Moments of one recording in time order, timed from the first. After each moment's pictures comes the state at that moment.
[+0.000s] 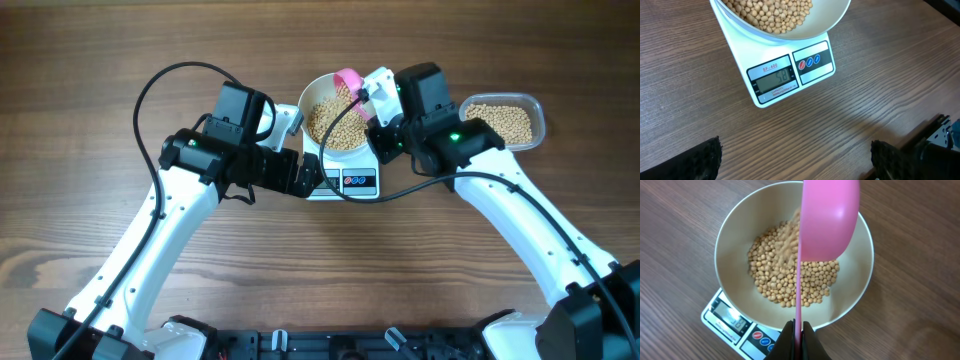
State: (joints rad) left arm -0.37 1.43 1.19 -0.91 0.39 -0.11; right arm 0.43 1.55 1.19 -0.54 -0.11 -0.16
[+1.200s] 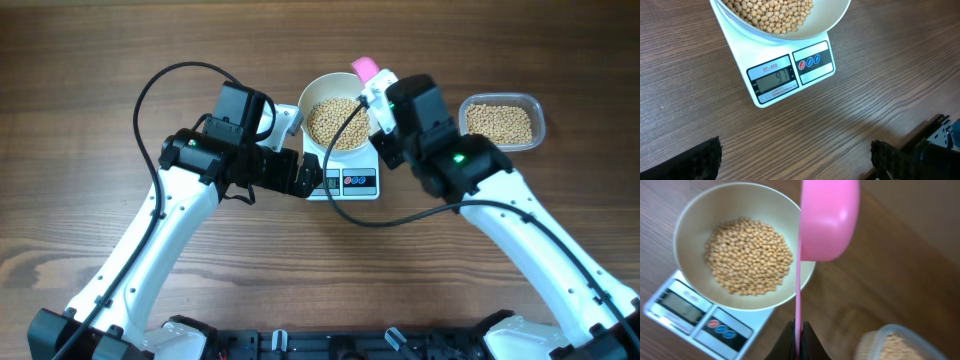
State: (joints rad) left arm -0.37 1.43 1.19 -0.91 0.39 -0.11; right arm 0.50 1.44 1.19 -0.60 0.14 -0.21
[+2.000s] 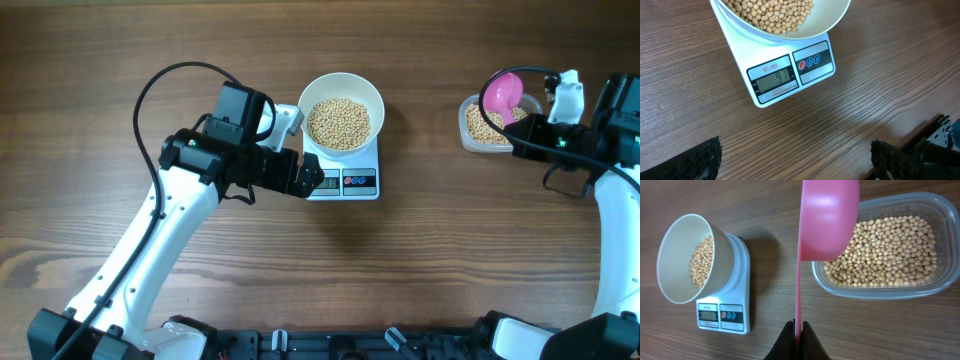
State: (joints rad) left arm -0.37 1.43 1.19 -0.91 0.39 -0.11; right arm -0.34 1.41 1.20 -0.88 -0.51 -0.10
